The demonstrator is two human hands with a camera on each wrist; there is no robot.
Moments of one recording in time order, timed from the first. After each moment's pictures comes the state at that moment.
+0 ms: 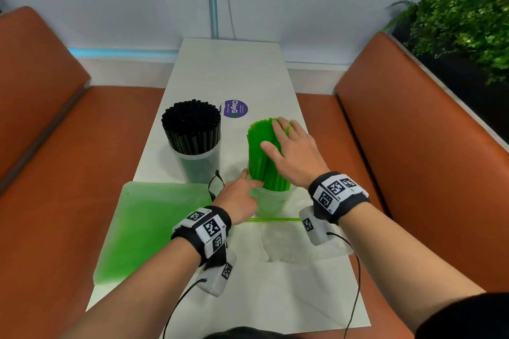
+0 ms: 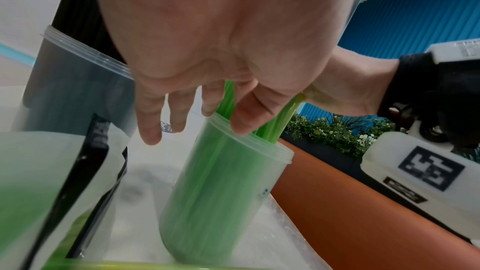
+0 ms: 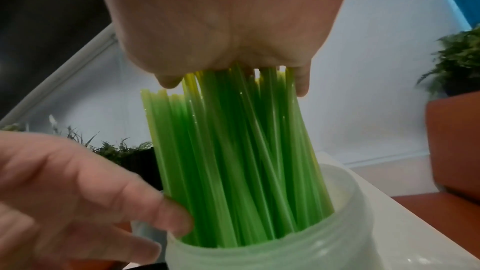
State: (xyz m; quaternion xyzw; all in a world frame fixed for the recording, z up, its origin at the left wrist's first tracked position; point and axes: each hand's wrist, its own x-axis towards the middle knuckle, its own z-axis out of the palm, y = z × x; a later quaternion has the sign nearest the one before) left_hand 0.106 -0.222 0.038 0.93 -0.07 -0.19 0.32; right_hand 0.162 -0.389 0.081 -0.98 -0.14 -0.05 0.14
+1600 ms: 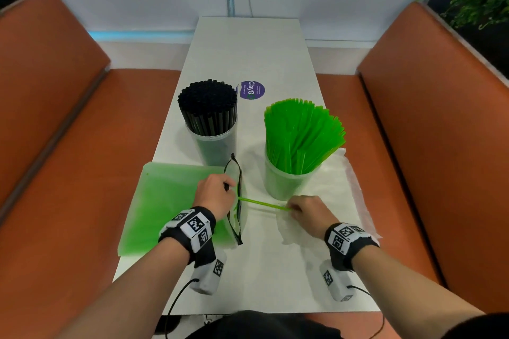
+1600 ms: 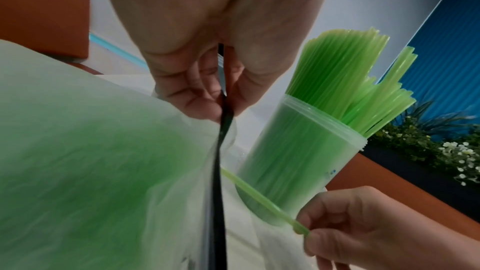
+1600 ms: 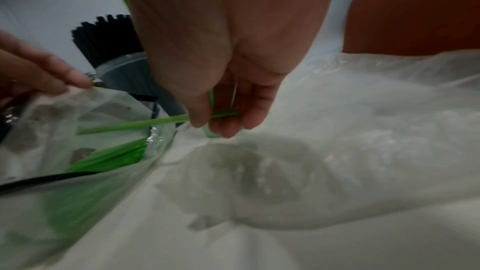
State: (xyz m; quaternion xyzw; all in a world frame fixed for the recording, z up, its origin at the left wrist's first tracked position) left_hand 0.079 -0.166 0.008 0.92 0.14 -0.09 0.37; right_hand 0.086 -0.412 -0.066 -0.95 -0.09 0.17 0.24
